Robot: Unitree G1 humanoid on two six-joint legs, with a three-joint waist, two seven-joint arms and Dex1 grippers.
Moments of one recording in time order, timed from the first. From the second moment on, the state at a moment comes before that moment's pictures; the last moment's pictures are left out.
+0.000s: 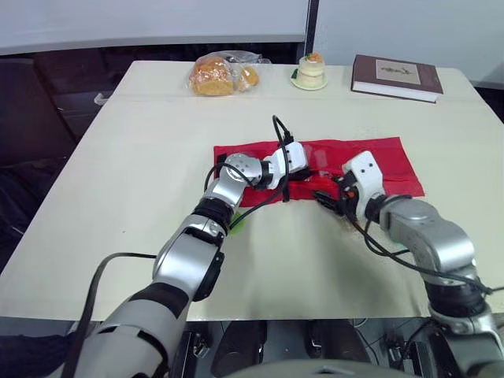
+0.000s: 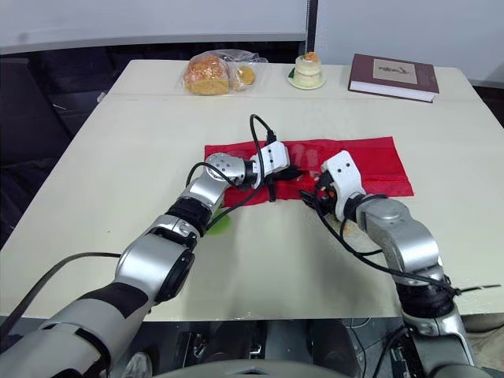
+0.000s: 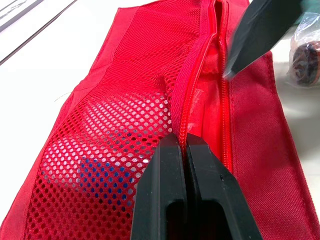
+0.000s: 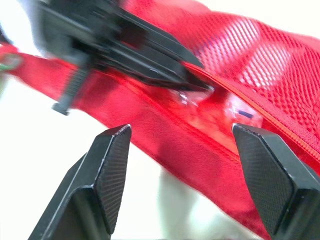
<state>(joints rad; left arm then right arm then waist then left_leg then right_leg) -1.02 0.19 -0.23 1.00 0.12 -0.29 -0.96 -0.31 -0.43 0.03 -0.46 0.30 0.84 0.52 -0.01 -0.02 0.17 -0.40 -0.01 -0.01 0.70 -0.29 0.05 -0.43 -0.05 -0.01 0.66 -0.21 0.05</state>
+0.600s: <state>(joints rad) -1.03 0.19 -0.20 1.04 0.08 -0.27 -1.01 0.38 -0.89 -0.95 -0.57 0.79 0.67 1.21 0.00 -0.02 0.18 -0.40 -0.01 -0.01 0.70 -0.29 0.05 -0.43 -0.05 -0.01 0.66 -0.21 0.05</state>
